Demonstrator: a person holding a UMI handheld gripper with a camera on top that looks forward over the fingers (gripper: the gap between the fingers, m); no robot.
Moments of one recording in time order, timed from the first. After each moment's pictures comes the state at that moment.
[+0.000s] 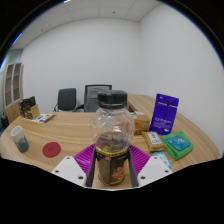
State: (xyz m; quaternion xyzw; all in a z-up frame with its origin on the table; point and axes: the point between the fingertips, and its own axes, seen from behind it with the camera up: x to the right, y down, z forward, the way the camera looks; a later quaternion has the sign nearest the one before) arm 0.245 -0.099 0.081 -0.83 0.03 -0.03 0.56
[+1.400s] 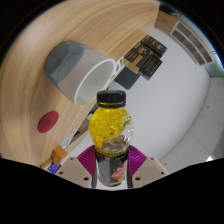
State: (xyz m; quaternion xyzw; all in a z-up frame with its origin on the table) arm -0.071 -0.035 0.187 -0.39 -0.61 -0.66 0.22
